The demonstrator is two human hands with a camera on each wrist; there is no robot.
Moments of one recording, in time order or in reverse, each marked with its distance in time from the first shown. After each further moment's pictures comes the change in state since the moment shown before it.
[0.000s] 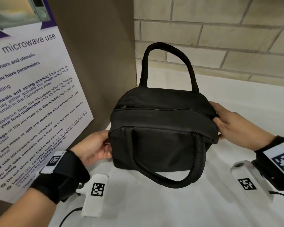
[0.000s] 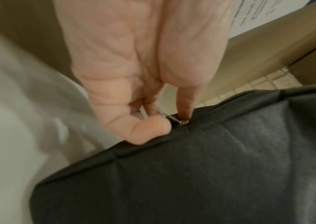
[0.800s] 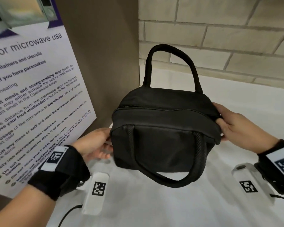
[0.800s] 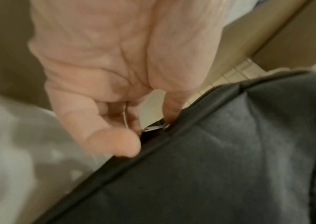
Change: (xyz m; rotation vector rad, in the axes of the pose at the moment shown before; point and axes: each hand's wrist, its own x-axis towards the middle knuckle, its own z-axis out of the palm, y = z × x) left_hand -0.011 0.014 0.004 0.218 0.045 -0.030; right_hand 0.002 0.000 0.001 -0.054 0.041 -0.031
